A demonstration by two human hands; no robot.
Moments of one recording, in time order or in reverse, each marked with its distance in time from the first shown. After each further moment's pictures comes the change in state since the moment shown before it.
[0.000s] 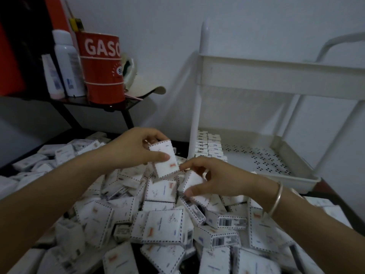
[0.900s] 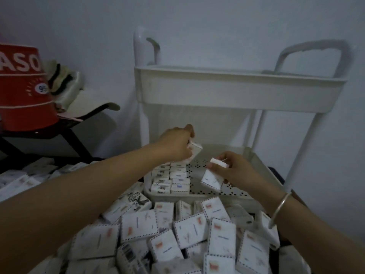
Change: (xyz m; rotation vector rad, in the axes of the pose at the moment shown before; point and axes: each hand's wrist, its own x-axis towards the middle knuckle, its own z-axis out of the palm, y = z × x) left_hand 0.190 0.074 0.123 0.578 -0.052 0.229; right_hand -0.026 0.125 -0.091 0.165 0.581 0.441
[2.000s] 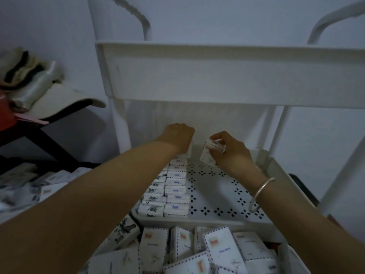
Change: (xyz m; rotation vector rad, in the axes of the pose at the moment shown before) left_hand 0.099 -0.036 0.045 0.469 -0.114 -0.048; right_hand 0.104 0.015 0.022 -0.177 0.183 -0.125
